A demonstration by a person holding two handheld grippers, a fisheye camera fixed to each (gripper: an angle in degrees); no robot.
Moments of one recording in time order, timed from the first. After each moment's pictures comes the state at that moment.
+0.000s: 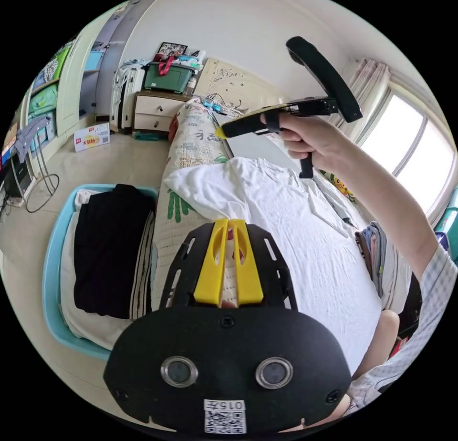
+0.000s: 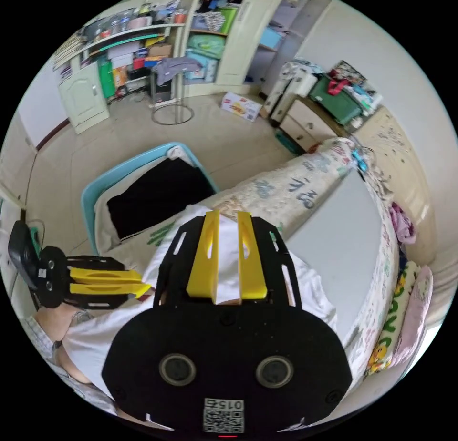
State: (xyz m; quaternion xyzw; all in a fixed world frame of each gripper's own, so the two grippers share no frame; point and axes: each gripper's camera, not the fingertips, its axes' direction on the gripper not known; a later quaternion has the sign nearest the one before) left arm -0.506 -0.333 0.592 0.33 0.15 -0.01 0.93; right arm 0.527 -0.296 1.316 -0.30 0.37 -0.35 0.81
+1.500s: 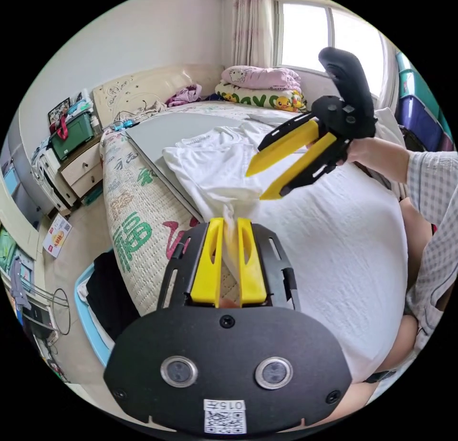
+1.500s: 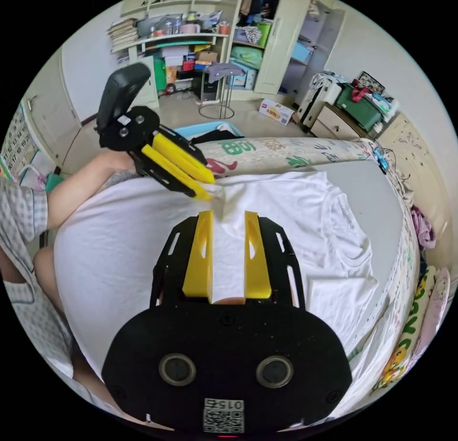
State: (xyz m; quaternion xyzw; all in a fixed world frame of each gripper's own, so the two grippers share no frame) left arm -0.296 -0.301 0.608 0.28 0.04 0.30 0.91; right arm 0.574 -0.197 1.081 -0.30 0.28 -0.39 0.83
